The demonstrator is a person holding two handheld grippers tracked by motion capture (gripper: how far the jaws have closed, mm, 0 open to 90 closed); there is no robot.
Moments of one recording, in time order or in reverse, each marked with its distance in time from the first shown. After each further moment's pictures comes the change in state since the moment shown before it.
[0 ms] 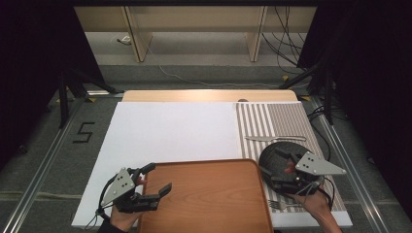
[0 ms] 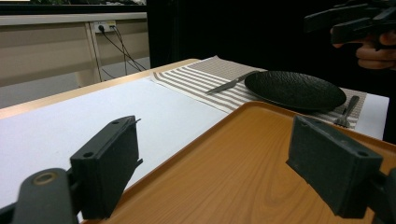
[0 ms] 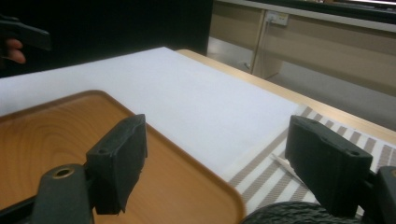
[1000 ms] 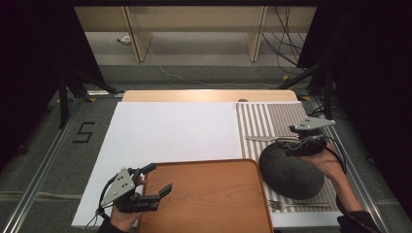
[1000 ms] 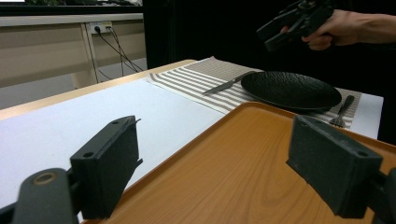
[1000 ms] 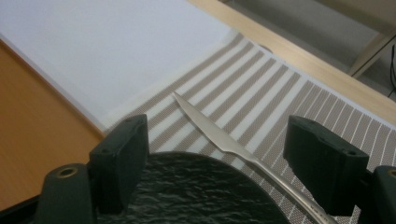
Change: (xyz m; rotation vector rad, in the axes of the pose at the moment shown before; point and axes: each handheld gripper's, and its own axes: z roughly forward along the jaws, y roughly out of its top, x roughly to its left) left arm 0.000 0.001 0.000 0.001 -0.017 0.005; right arm -0.110 0.012 0.042 0.378 -0.120 -0.037
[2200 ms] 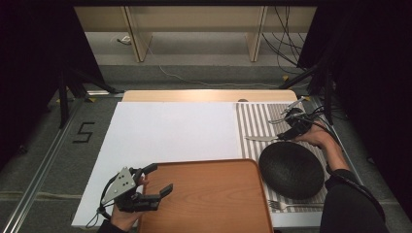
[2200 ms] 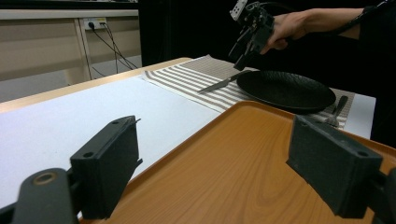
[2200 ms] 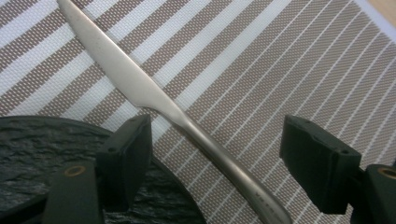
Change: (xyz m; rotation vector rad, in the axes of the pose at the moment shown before) left arm 0.001 -0.001 0.003 0.004 -0.021 -0.020; right arm -0.066 0.015 0.084 0.480 0.009 -0.029
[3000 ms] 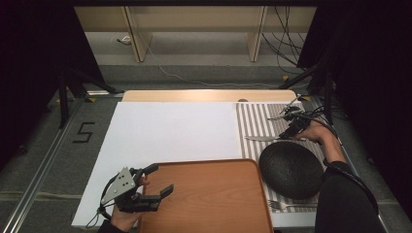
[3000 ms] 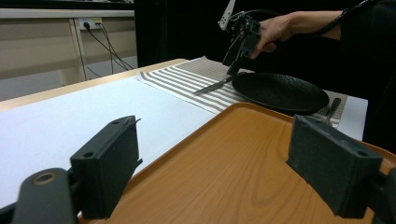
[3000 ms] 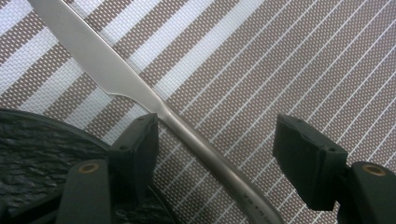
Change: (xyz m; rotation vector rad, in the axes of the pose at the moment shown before) left arm -0.001 0.001 -0.001 -0.001 -0.016 -0.007; right arm -0.017 0.006 0.017 0.116 0.029 -0.002
